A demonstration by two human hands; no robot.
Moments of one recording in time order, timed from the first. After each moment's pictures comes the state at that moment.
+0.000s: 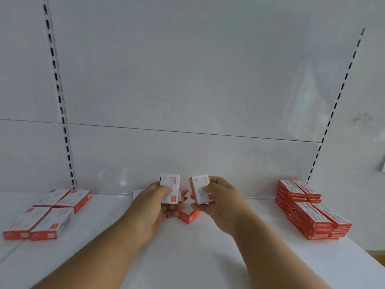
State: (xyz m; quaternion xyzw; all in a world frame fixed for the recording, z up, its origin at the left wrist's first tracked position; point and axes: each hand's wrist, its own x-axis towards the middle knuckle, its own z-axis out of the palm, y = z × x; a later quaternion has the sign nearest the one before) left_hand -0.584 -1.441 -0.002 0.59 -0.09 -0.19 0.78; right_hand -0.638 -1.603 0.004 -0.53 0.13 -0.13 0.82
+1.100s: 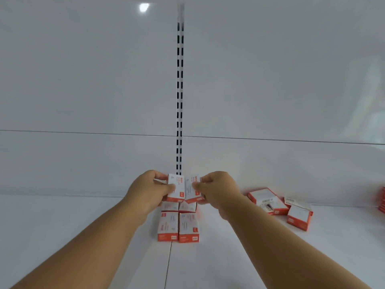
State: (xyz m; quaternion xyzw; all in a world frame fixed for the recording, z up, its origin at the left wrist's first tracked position) left_hand -0.455 -1.192 0.021 0.82 -0.11 -0.01 0.56; right_hand -0.508 -1.358 0.028 -0.81 0.19 -0.12 0.54
